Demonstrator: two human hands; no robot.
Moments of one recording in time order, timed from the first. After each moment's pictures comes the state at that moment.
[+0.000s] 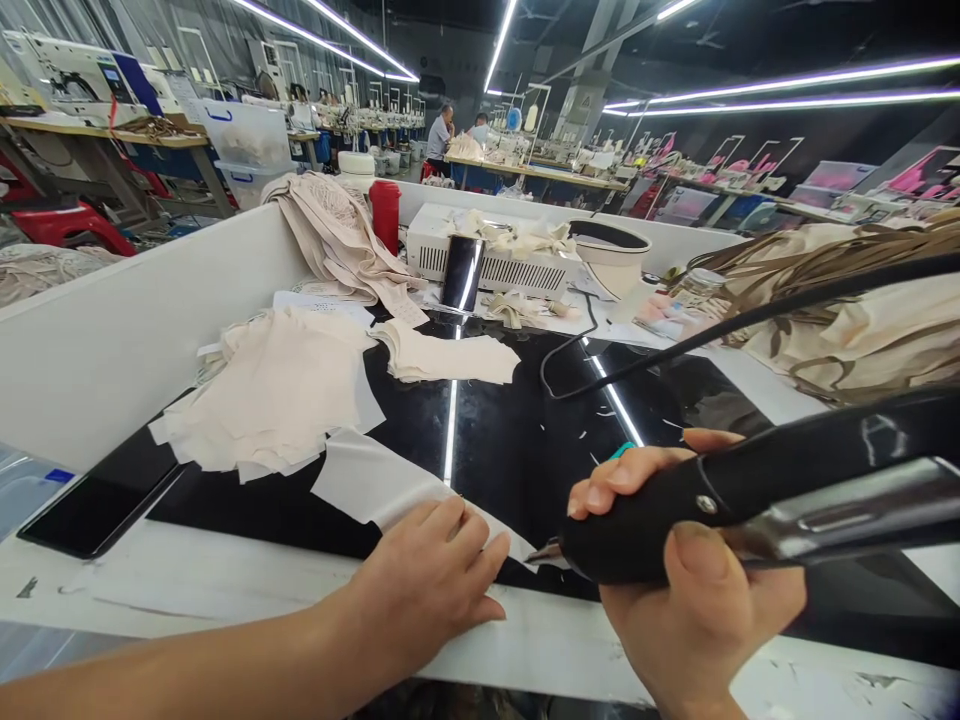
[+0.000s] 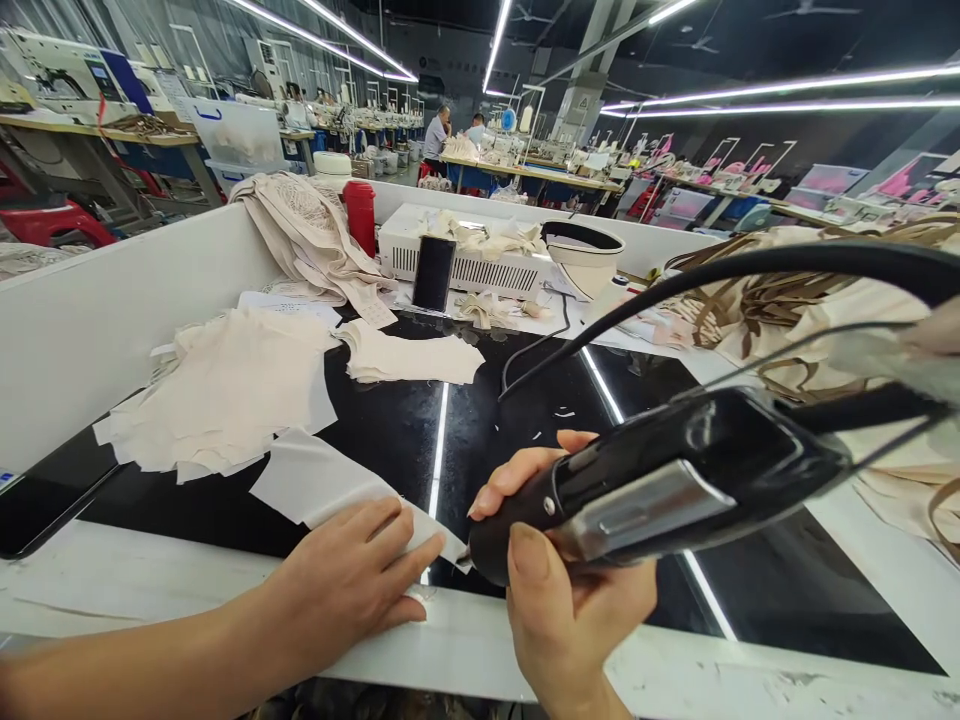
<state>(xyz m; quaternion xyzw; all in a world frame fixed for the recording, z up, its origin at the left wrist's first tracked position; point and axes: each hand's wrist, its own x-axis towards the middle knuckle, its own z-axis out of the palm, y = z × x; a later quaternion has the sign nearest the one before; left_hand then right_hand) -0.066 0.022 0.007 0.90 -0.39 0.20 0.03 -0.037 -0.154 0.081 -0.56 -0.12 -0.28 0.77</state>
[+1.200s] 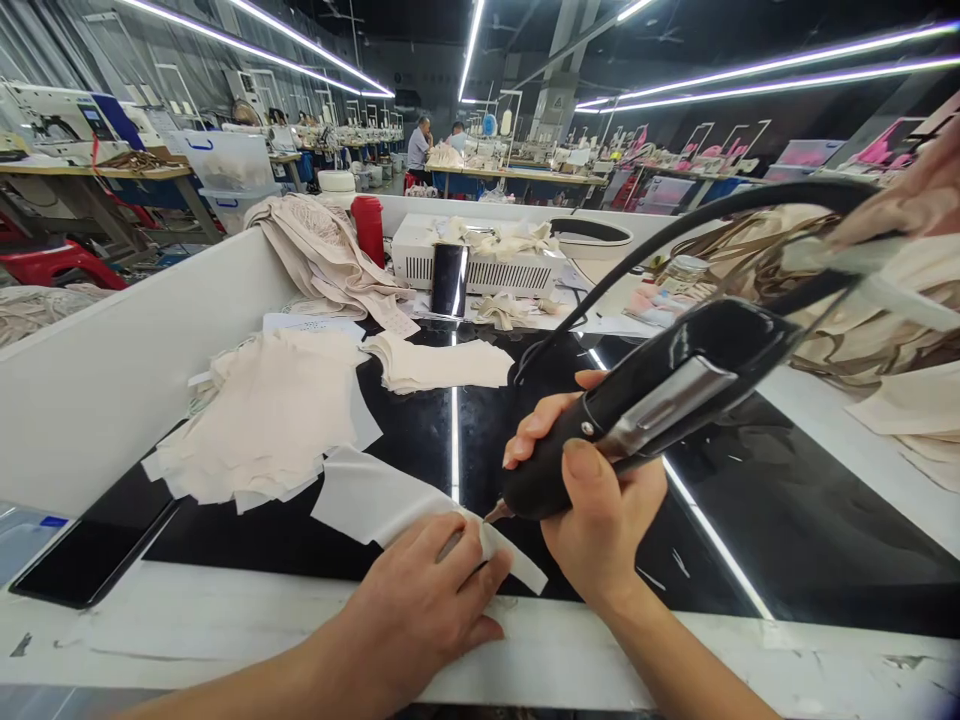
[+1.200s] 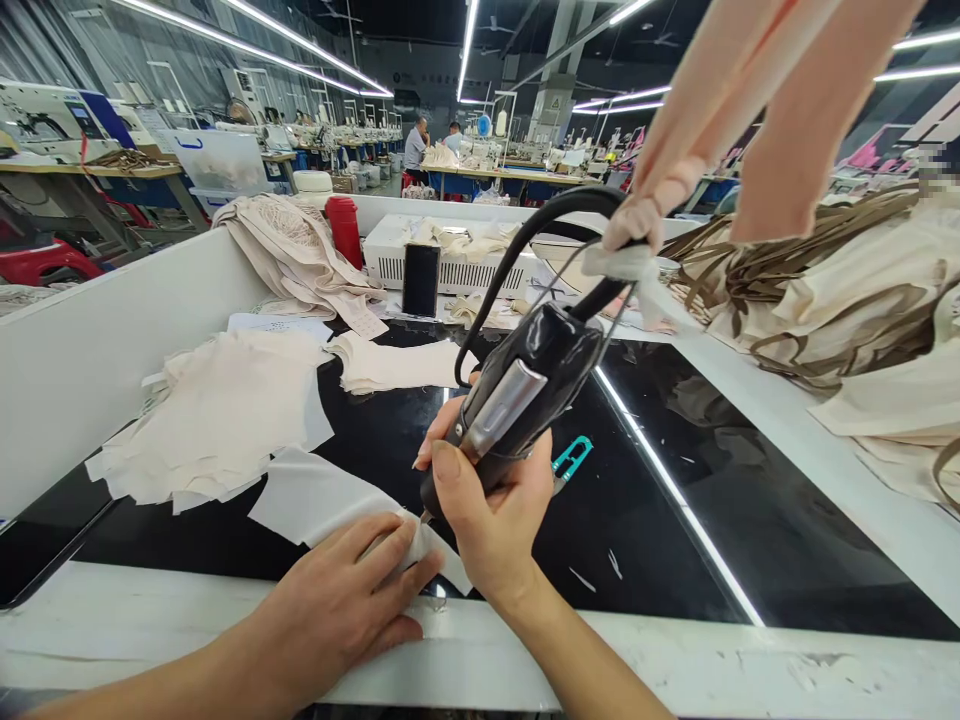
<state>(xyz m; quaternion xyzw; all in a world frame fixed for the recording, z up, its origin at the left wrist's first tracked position) -0.068 0.037 0.001 0.88 -0.40 0.22 0.06 -0.001 -0.120 0.068 -0.51 -0.19 -0.23 0.81</state>
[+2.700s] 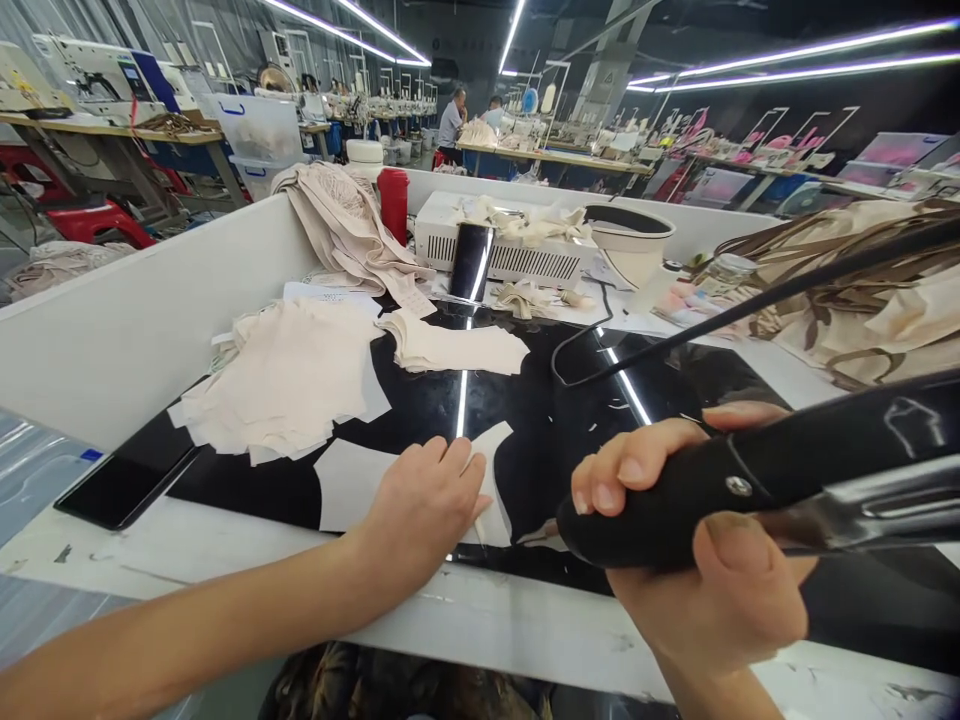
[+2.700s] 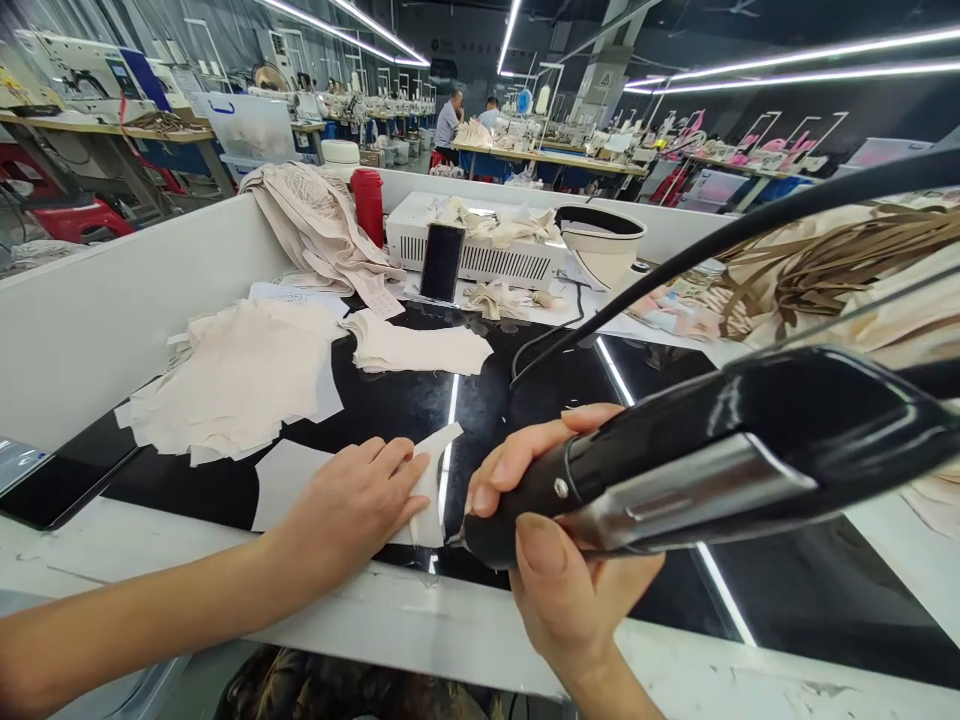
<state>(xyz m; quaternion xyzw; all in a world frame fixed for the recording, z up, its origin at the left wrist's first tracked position) -0.039 0.020 0.032 0.96 -0.25 0.12 -0.04 -0.025 -0.152 0.085 -0.50 -0.21 -0.22 0.81</state>
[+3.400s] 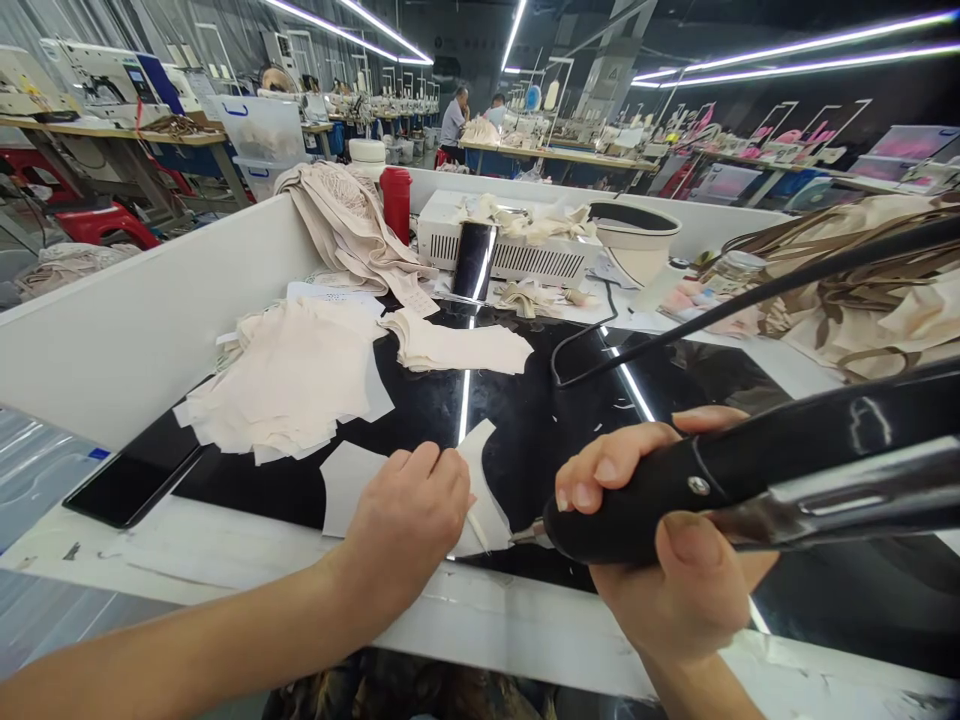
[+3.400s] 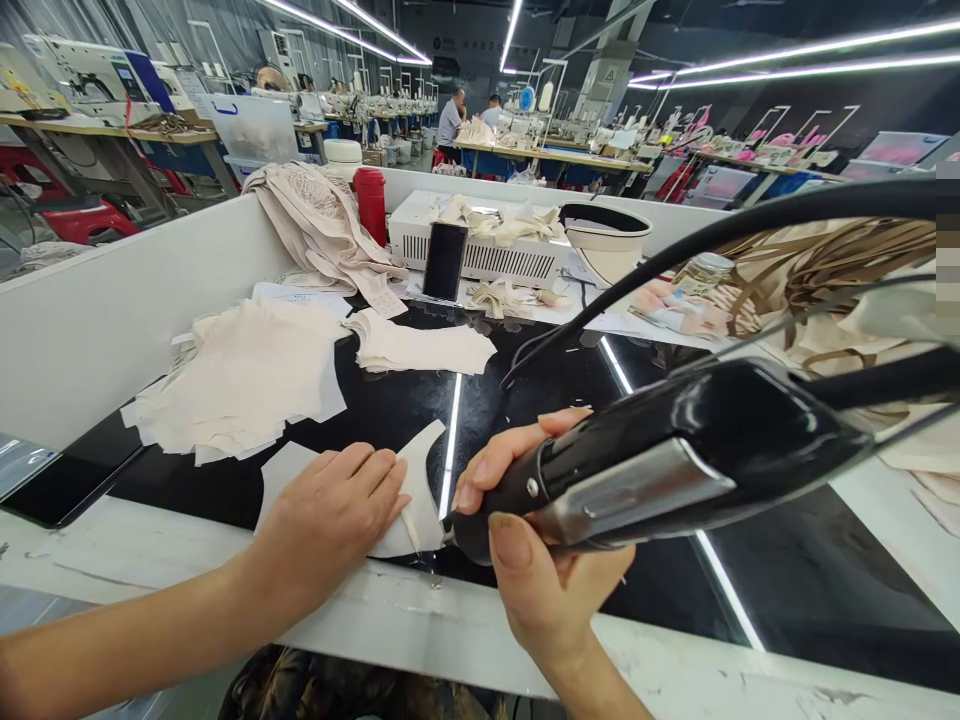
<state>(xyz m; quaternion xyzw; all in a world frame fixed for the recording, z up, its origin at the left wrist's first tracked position) -0.056 0.032 0.037 0.93 -0.27 0.22 -0.08 -0.026 -0.150 0.075 -0.51 -0.22 -0.21 0.80</state>
